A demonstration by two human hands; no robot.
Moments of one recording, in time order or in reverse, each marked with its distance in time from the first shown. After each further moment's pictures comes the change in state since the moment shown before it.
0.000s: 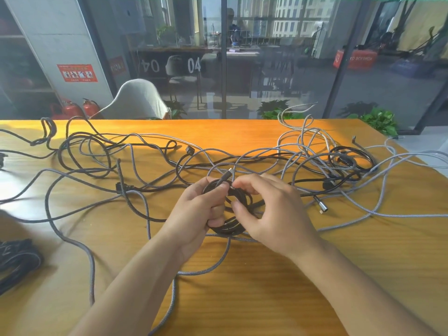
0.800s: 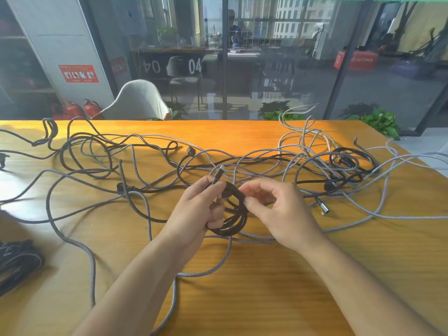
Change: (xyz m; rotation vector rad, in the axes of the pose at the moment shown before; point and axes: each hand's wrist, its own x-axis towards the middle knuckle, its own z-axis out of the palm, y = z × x) left_hand 0.001 -0.002 -0.005 0.008 0.048 0.008; right_hand 0.001 0.009 -0.003 0.369 -0.158 0.432
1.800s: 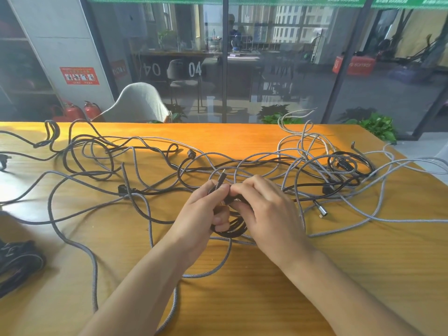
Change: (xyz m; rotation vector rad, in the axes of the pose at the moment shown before) left_hand -0.004 0.001 0.008 -0.017 -0.053 0.017; right_hand -0.003 0.000 0.021 -0.595 0.211 -0.468
